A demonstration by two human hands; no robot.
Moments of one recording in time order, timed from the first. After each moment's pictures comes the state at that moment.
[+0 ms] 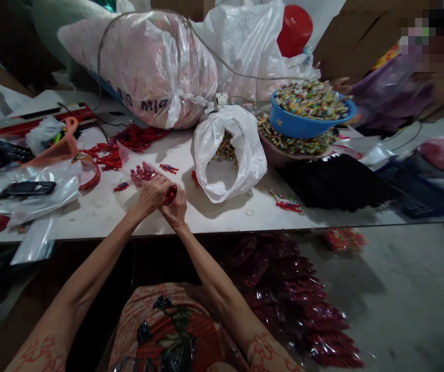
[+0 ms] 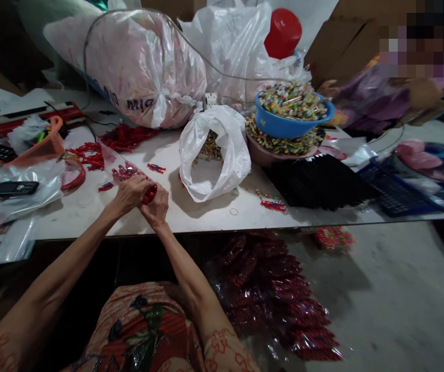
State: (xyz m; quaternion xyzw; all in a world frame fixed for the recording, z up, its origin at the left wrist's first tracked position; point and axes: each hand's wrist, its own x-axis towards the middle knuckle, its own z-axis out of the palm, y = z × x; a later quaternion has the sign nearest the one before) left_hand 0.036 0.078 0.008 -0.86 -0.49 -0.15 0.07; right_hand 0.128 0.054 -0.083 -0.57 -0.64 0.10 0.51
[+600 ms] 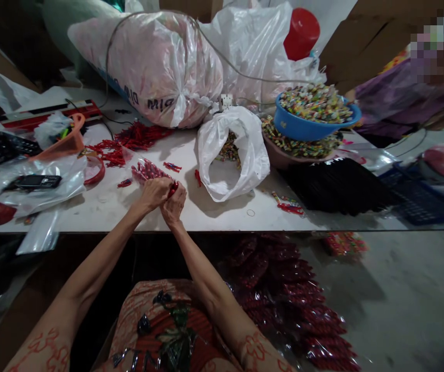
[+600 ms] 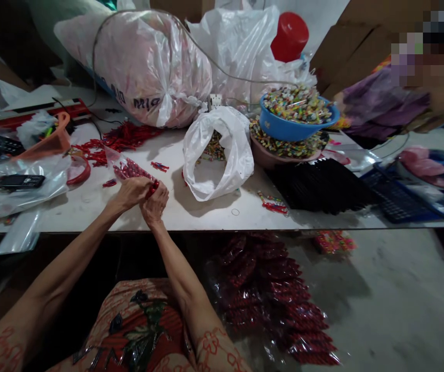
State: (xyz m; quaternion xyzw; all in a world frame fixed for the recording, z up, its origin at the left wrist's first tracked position) left_hand 0.039 0.064 0.029 -0.82 -0.56 -0.05 -0.01; right_hand 0.108 0.056 -0.082 -0.62 -0.58 0.10 0.53
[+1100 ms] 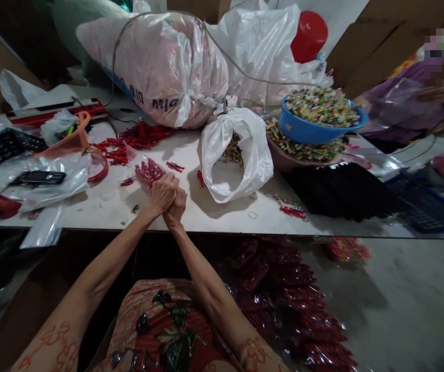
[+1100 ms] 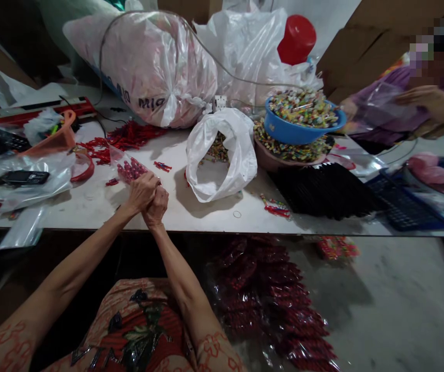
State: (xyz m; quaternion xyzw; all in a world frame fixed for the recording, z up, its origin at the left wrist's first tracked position) left_hand 0.066 0.057 0.021 -0.80 -0.59 -0.09 0.05; right_hand 0.114 0.050 -0.094 -0.54 -0.64 0.09 0.54
